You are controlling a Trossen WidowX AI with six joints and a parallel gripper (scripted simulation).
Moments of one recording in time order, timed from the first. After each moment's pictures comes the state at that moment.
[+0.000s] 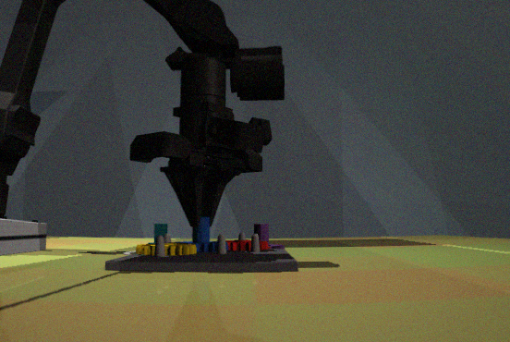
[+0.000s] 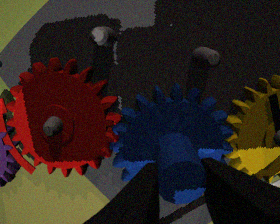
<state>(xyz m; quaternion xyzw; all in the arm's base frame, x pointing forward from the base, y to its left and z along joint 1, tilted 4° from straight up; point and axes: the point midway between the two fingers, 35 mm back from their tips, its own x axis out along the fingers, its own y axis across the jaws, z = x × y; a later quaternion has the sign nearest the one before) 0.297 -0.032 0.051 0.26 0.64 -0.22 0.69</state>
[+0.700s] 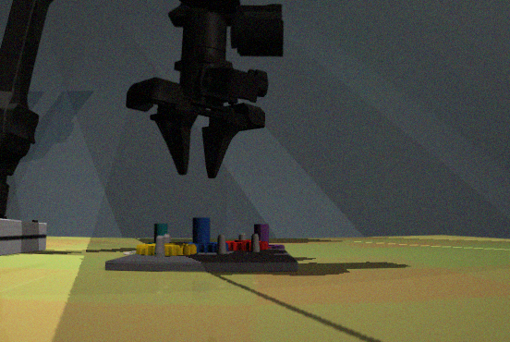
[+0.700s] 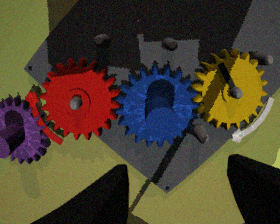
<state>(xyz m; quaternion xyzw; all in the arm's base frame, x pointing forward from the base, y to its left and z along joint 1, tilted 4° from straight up) 0.289 -0.033 0.113 0.30 0.63 -0.26 0.66</state>
